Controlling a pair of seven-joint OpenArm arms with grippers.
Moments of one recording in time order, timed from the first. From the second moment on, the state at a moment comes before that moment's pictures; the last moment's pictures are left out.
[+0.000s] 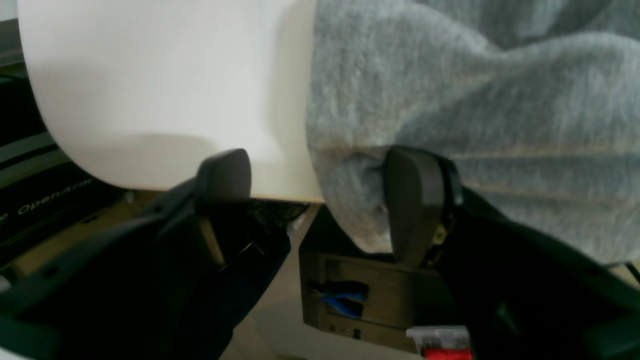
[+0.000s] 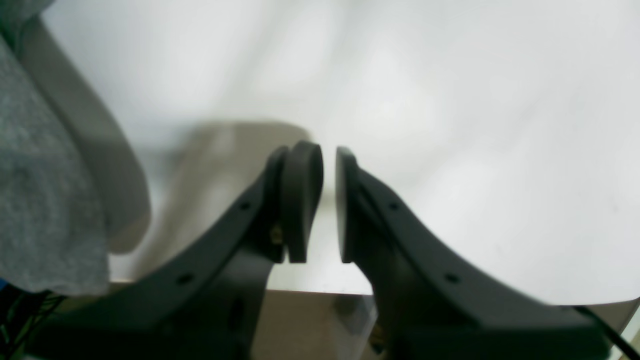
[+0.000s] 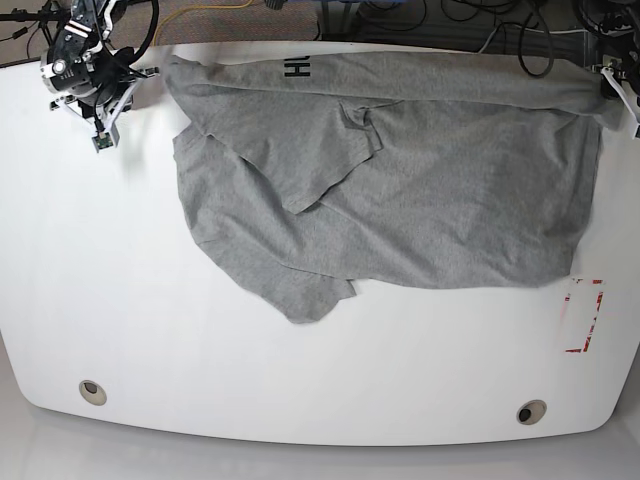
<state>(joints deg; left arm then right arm) 22.4 -26.2 -44.1 86.2 -8.1 -42.0 52.5 -22.6 9.9 35.7 106.0 9.7 40.6 -64.0</state>
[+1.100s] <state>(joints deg) -3.0 -21.2 -36.0 95.7 -6.6 -42.1 58.7 7.5 7.9 31.9 95.2 9.2 40.3 -67.2</state>
